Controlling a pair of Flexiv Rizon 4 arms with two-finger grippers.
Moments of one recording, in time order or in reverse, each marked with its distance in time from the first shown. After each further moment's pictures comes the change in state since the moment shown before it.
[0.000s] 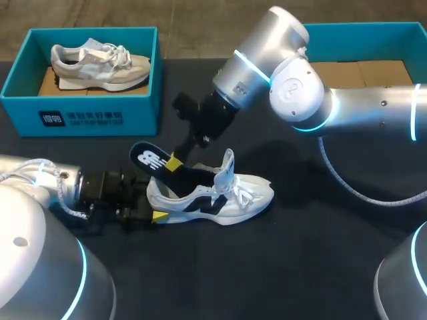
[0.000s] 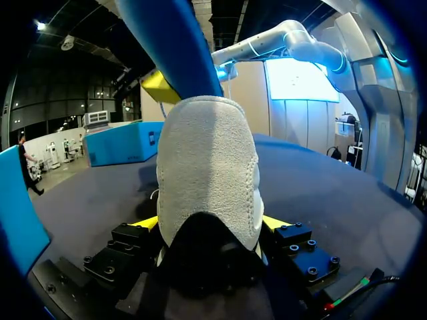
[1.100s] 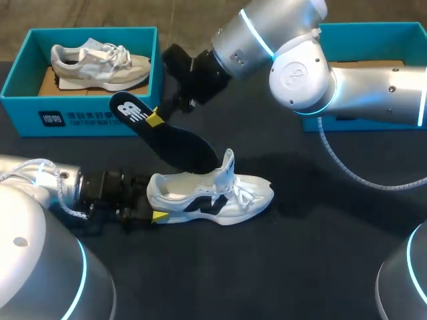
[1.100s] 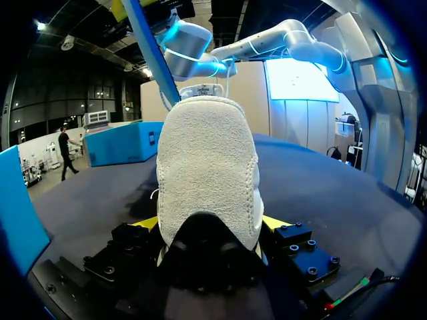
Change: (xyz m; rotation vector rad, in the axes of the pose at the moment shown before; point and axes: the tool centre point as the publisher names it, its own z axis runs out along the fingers) left arm 0.000 0.000 0.000 0.000 0.000 0.000; right arm 0.006 0.091 -0.055 -0.159 -0.211 -0.078
